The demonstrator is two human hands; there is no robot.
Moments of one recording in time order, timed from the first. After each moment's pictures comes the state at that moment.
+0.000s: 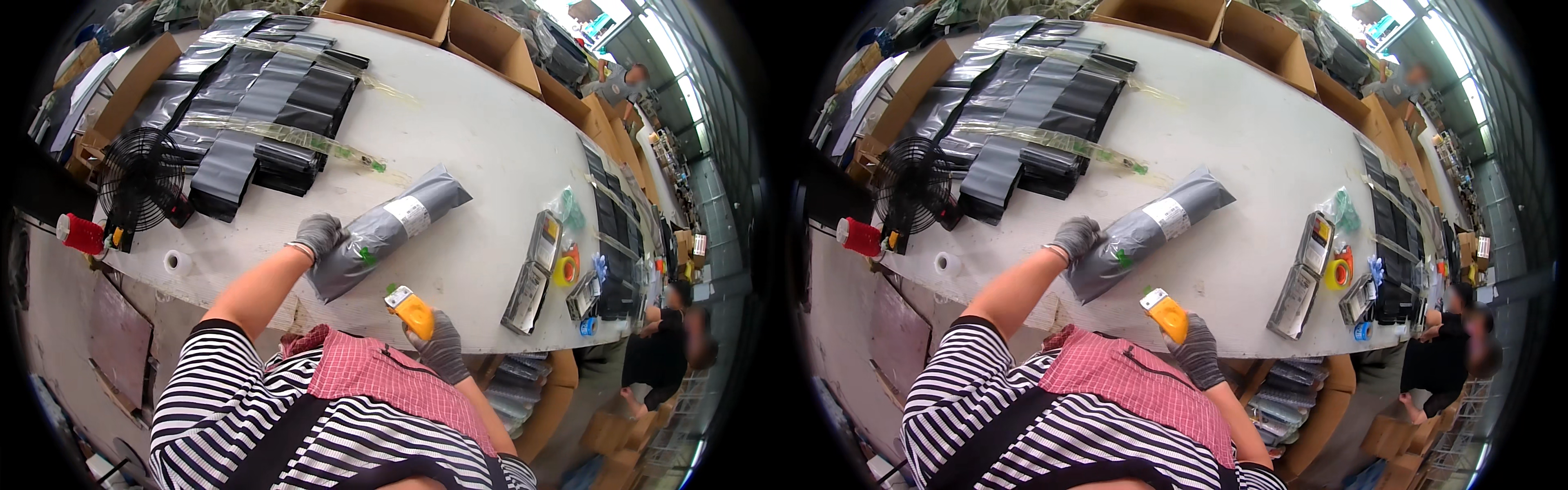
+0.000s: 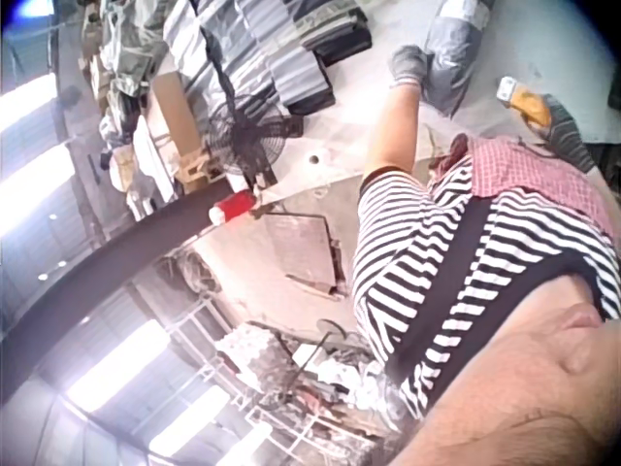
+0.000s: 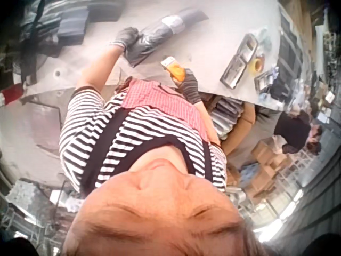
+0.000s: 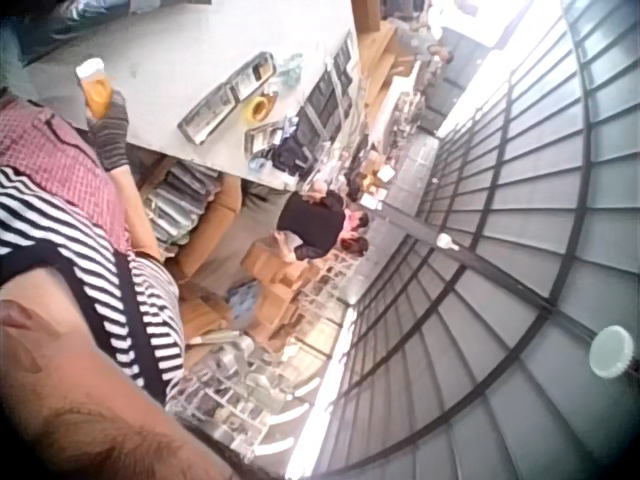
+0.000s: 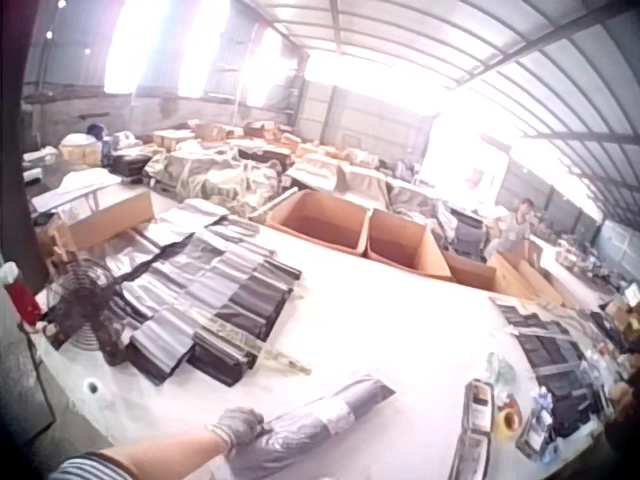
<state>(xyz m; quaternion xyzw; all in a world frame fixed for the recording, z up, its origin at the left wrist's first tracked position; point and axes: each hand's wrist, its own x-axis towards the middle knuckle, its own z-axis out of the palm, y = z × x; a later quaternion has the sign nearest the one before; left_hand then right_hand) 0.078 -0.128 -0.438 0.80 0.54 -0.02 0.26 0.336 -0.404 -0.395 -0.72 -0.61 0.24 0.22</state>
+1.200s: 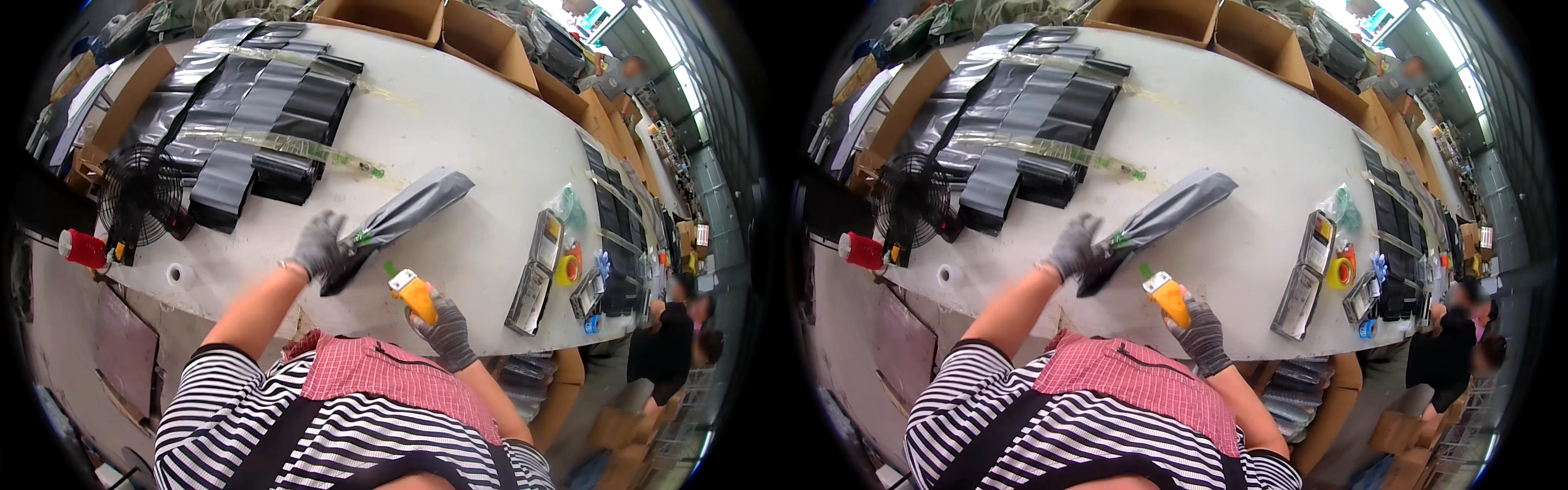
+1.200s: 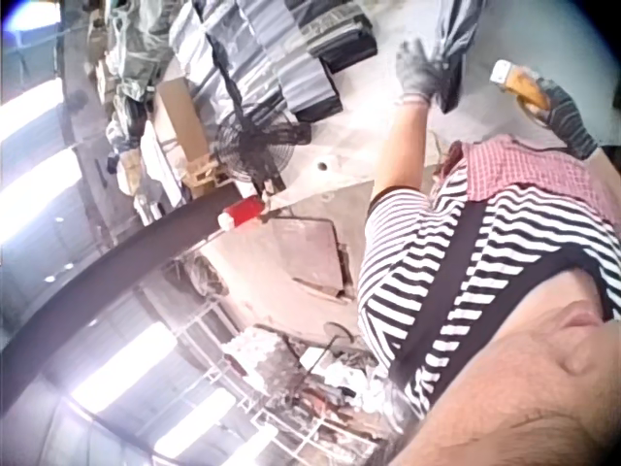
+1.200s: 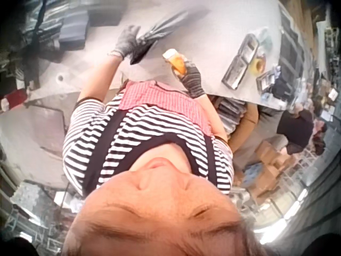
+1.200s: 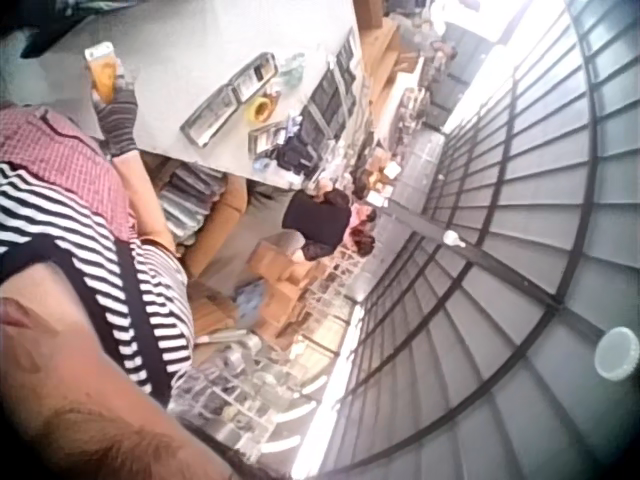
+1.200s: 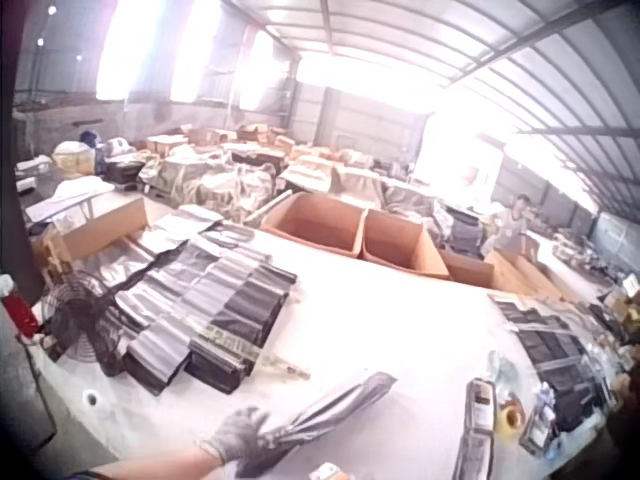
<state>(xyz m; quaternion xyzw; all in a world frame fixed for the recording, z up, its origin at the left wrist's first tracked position) 0.076 -0.147 -0.426 0.81 0.52 0.13 0.24 0.344 -0.363 -0.387 -0.69 -0.67 0.17 0.20</state>
